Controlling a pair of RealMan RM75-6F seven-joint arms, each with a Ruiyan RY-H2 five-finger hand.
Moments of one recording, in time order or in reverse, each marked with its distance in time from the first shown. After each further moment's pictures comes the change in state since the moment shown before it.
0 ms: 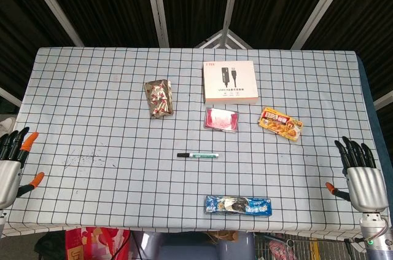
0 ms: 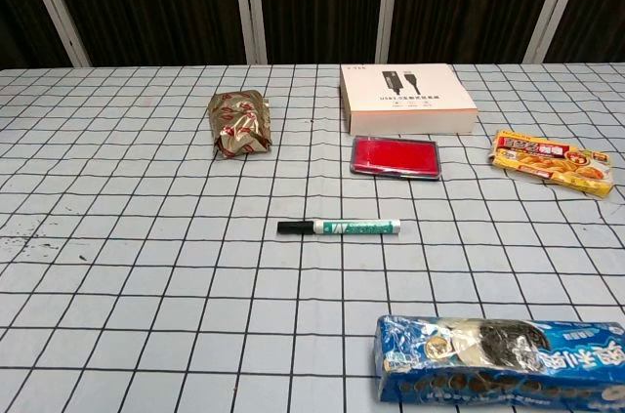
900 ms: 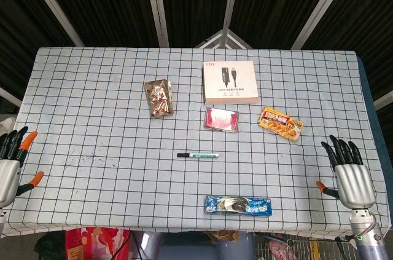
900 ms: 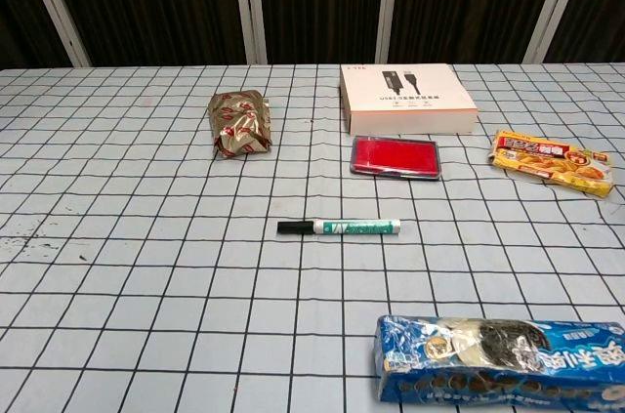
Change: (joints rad) left arm 0.000 -0.004 -0.006 0.006 -0.007 0.001 -0.017; right arm 0.026 -0.008 0.001 -0.058 0.002 -0.034 -0.065
